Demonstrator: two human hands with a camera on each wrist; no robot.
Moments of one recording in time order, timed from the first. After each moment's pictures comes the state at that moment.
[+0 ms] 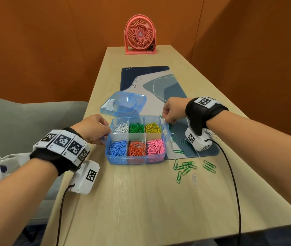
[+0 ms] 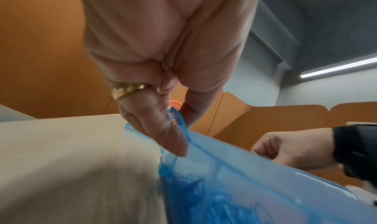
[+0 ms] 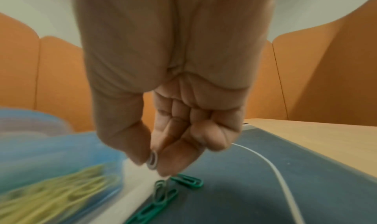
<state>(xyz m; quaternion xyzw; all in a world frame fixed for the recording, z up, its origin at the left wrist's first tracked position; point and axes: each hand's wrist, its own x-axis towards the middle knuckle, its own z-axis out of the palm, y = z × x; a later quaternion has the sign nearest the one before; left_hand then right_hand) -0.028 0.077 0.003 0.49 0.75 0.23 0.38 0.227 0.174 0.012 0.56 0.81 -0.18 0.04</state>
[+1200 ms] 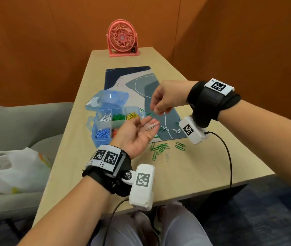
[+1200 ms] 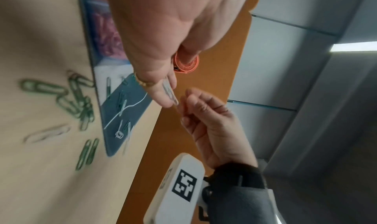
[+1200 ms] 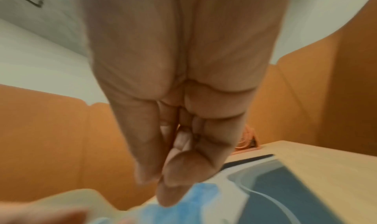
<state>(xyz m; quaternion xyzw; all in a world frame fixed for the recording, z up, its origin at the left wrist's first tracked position) 0.128 -0.004 0.011 0.10 0.33 0.52 0.78 0.265 0.066 0.085 0.52 0.81 -0.26 -0.06</state>
